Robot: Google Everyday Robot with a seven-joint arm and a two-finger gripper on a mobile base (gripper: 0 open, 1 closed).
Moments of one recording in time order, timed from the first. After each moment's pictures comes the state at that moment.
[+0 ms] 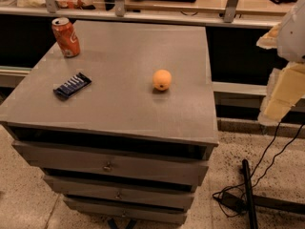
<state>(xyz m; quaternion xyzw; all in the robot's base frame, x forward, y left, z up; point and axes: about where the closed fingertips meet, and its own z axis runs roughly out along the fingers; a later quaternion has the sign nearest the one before) 0.438 -0.217 0.976 -0.60 0.78 -0.03 0.16</state>
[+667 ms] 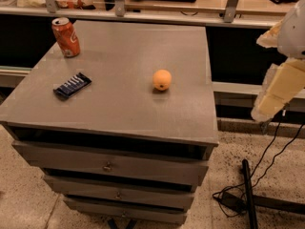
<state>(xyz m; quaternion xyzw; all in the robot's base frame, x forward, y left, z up) 0.442 -0.210 0.981 -0.58 0.79 0.00 0.19</state>
